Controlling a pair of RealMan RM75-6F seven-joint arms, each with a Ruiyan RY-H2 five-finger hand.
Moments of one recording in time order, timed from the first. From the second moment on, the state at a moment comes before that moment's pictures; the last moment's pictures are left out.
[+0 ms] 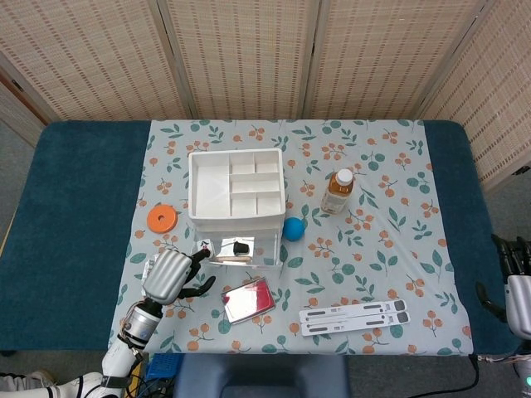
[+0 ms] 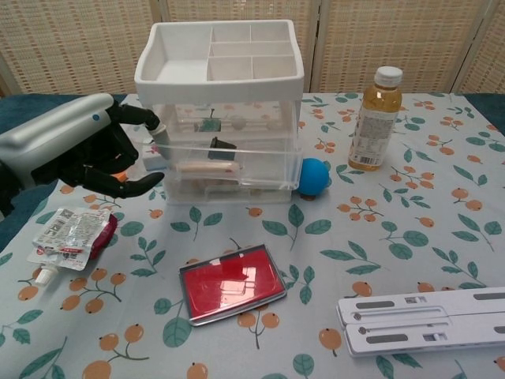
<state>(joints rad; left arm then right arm) -0.51 -1.58 -0.10 -1.65 1.49 1.28 0.22 -0.02 -1.08 0.10 -1.68 -1.44 1.57 -0.12</state>
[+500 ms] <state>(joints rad) -0.50 -1.54 -0.08 -1.72 1.49 1.27 0.27 -0.02 -1.08 0.10 -1.68 -1.44 1.58 -0.11</state>
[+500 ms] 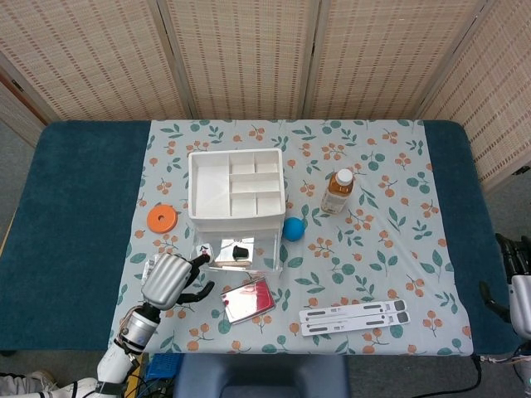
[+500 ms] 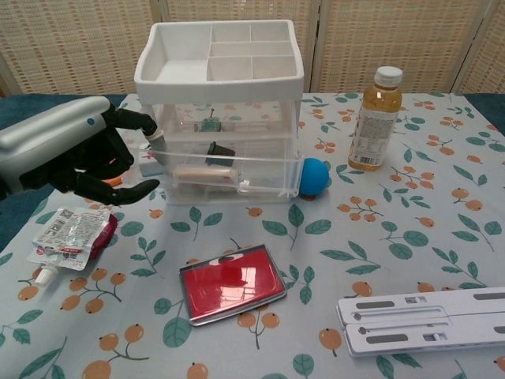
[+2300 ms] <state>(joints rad) -0.96 -1.31 -0.14 -1.42 1.91 1.01 0.25 -0.02 -0.93 0.13 -1.82 -1.51 1.65 -0.18</state>
